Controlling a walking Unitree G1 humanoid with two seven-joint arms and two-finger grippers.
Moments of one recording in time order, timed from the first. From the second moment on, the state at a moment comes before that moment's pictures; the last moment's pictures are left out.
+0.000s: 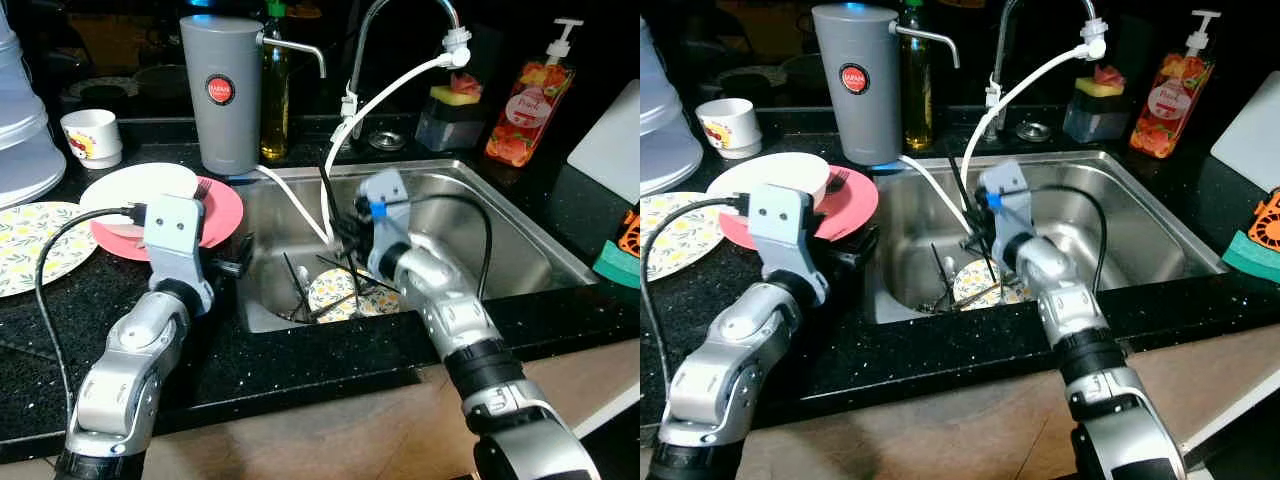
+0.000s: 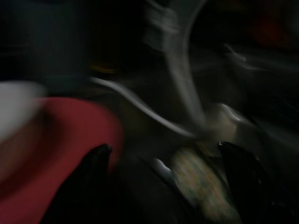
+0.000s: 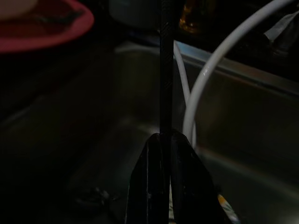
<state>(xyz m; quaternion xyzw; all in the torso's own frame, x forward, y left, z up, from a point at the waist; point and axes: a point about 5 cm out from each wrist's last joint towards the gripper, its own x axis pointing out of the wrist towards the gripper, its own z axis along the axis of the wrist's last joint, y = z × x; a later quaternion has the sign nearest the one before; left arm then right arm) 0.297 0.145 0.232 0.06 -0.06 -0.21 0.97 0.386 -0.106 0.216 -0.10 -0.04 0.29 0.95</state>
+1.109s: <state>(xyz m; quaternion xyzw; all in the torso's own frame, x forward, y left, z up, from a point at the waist) 0.288 0.136 0.227 0.19 0.10 -0.34 0.92 0.388 -0.104 0.191 -0.20 0.01 0.34 0.92</state>
